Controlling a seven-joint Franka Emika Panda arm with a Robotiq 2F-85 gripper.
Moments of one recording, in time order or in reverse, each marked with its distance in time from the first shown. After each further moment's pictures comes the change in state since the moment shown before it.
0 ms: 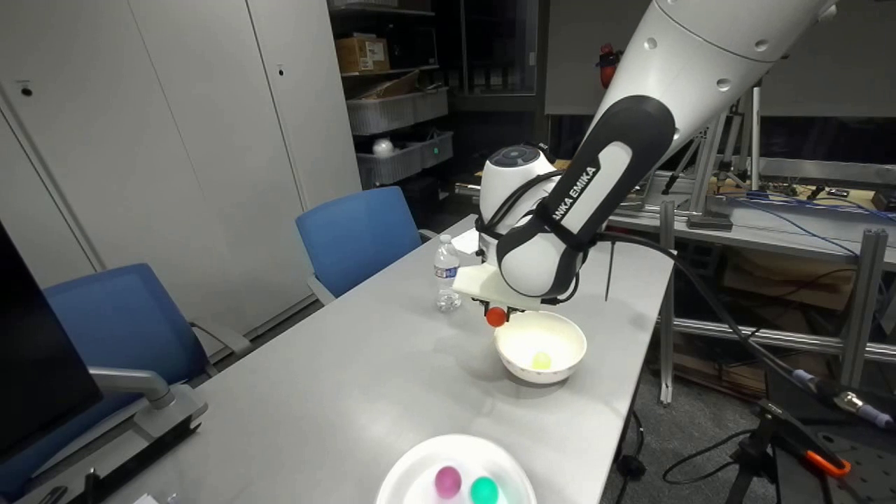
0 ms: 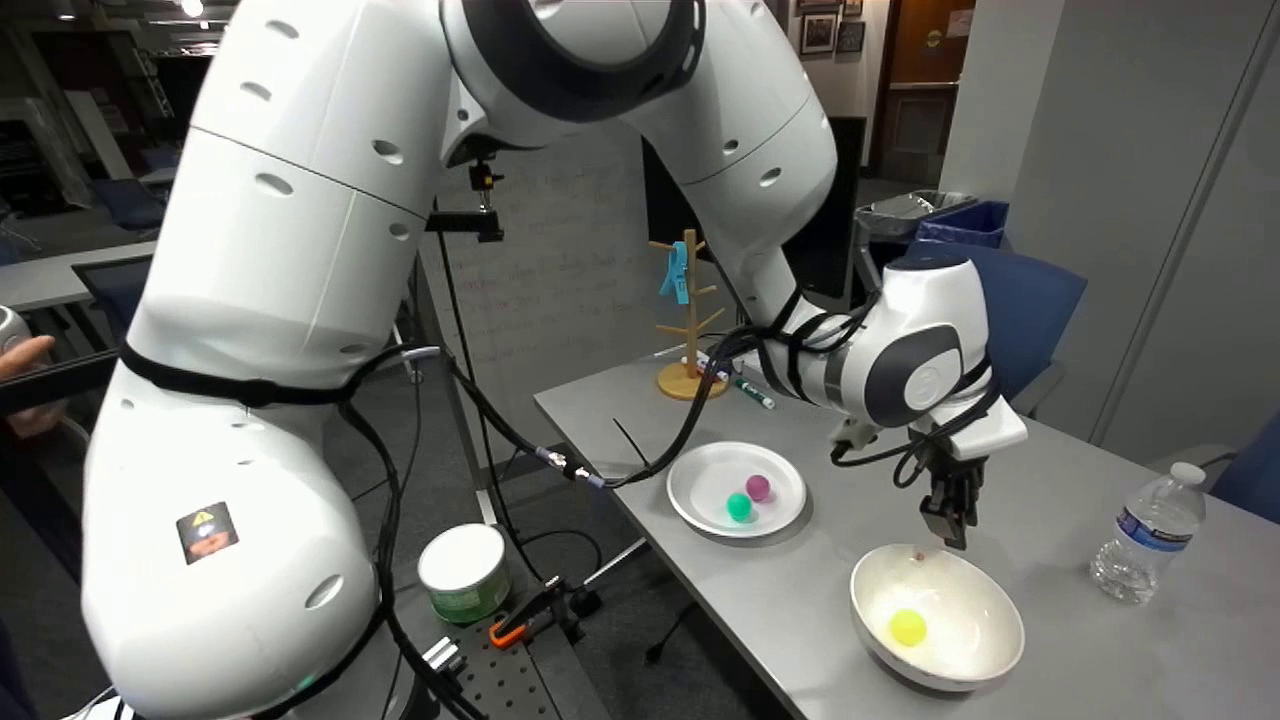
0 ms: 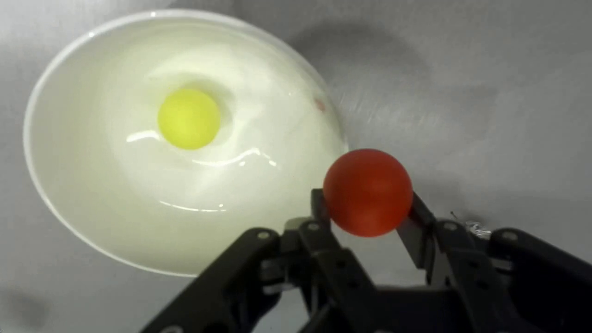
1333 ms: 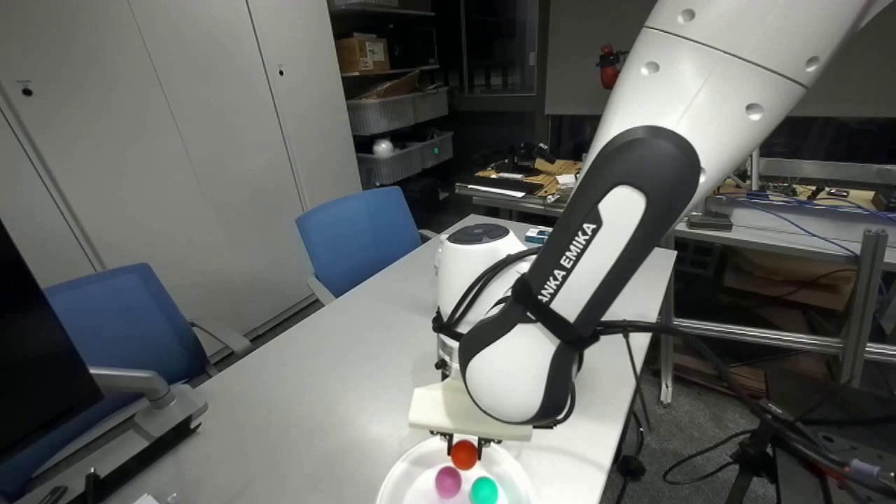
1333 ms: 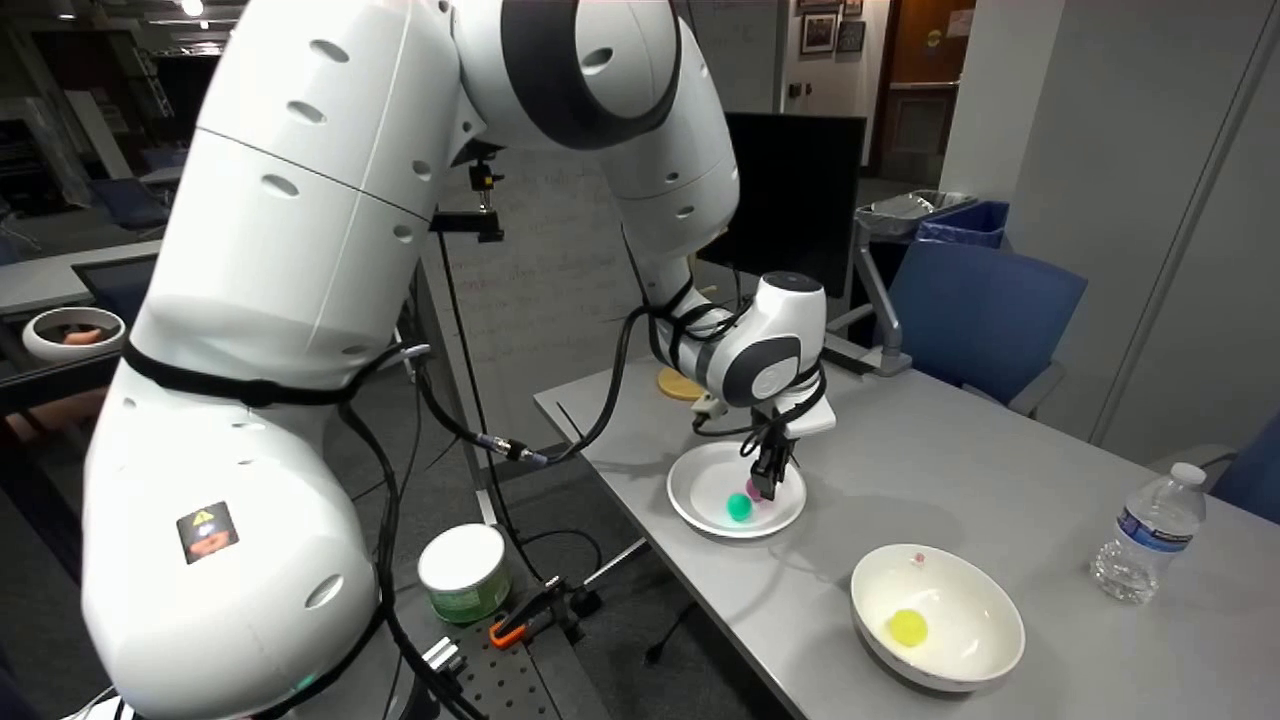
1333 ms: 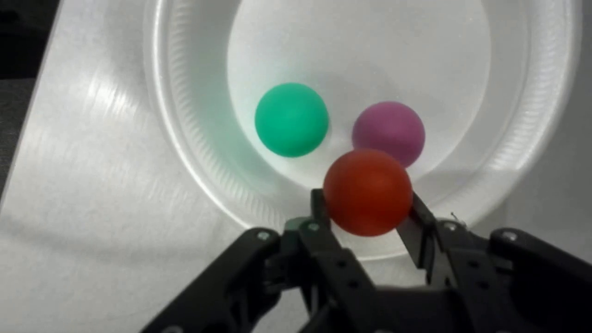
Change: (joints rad) arm -0.001 0.017 0.351 -0.087 0.201 -0.017 -0.108
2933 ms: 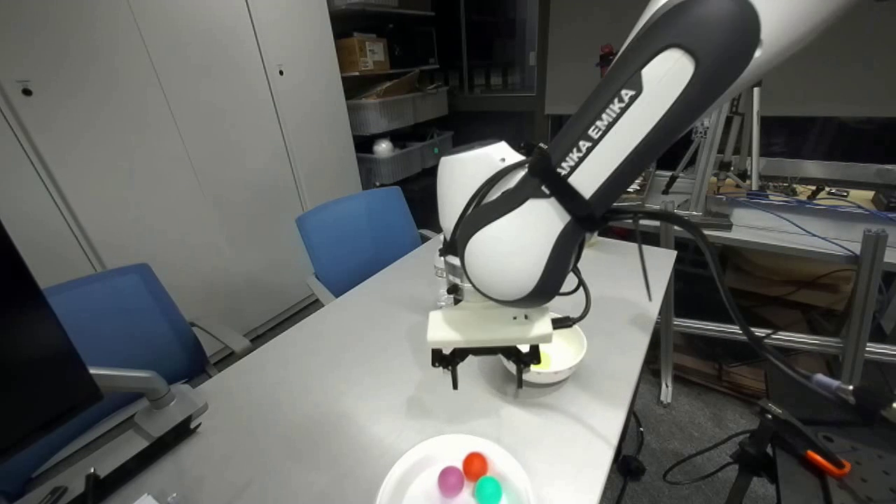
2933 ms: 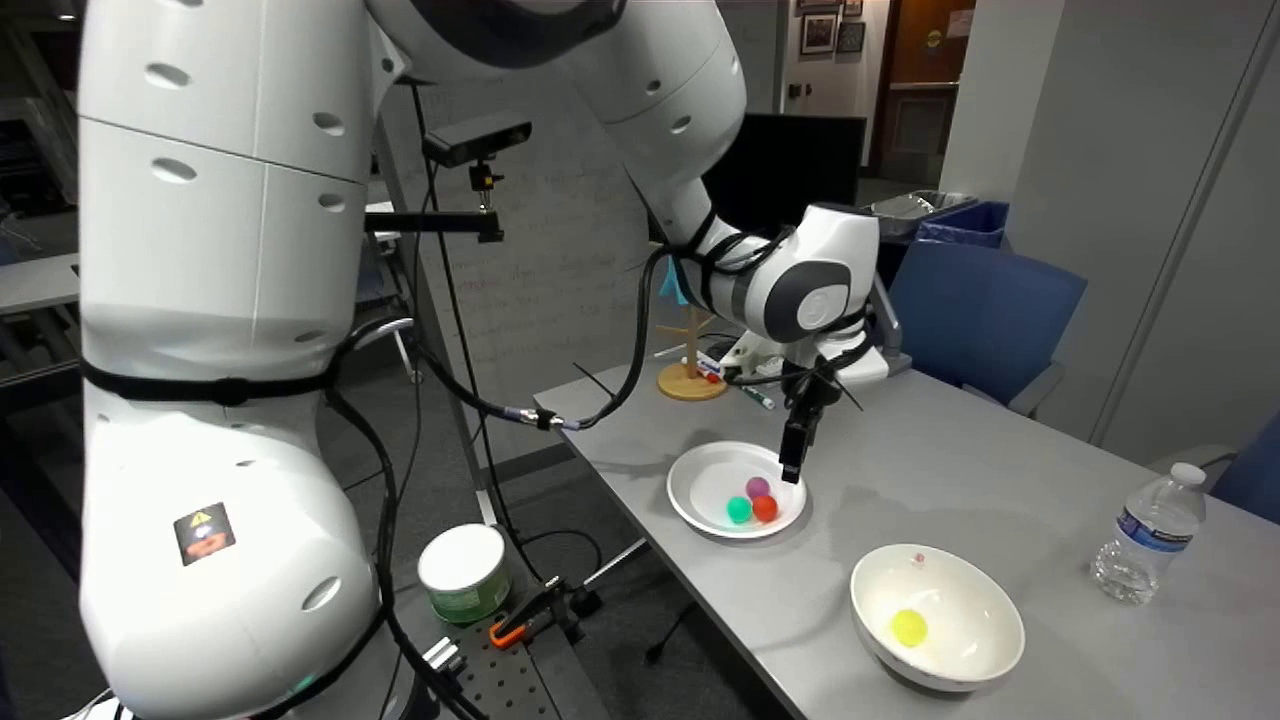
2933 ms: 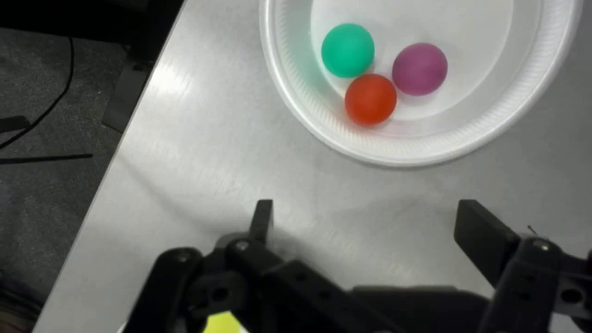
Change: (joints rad) arm -0.010 -0.198 -0.085 0.002 -0.062 -0.316 -0.093
